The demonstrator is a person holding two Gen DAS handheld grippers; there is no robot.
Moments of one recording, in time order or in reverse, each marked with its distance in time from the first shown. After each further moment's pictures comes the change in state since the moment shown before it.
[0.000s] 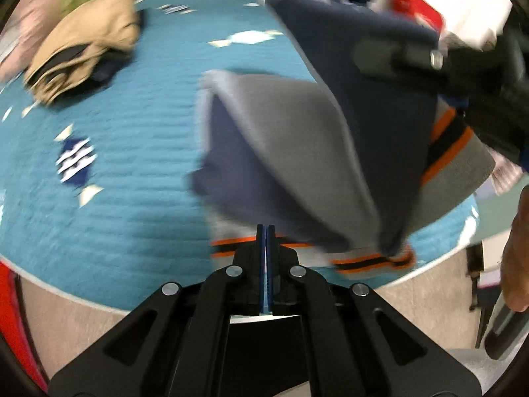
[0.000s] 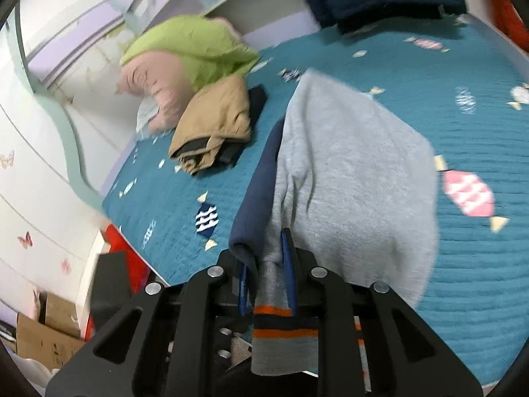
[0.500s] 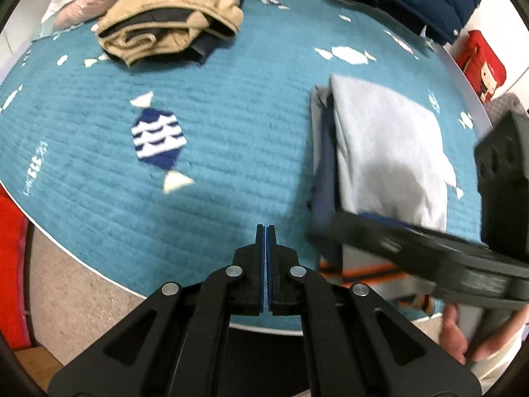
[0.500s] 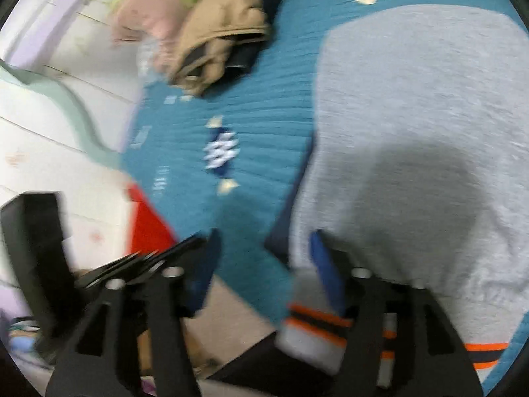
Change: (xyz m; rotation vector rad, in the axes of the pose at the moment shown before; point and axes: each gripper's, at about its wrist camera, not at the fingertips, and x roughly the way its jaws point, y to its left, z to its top) left arm -0.013 0.085 0.027 -0.214 -0.011 0.133; right arm 0.098 -0.006 -0.024 0.133 0.291 0.229
